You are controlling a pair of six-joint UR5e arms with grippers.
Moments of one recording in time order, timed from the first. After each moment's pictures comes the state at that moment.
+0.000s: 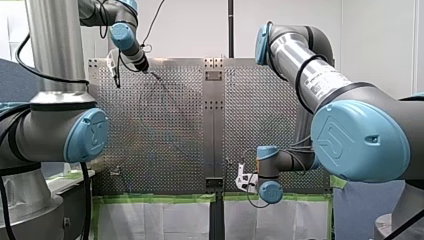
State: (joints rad) left arm -0.03 -1.42 -1.71 -3.27 -1.61 -1.88; right arm 2.09 -0.64 1.93 -1.18 1.73 1.68
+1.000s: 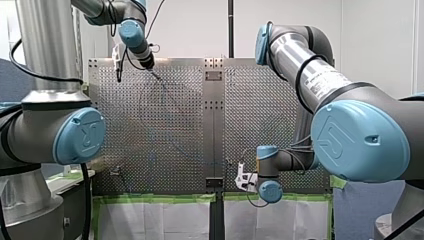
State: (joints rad) left arm -0.16 -1.43 -1.70 -3.26 -1.76 -1.68; right arm 2.09 -0.64 1.92 -1.18 1.73 1.68
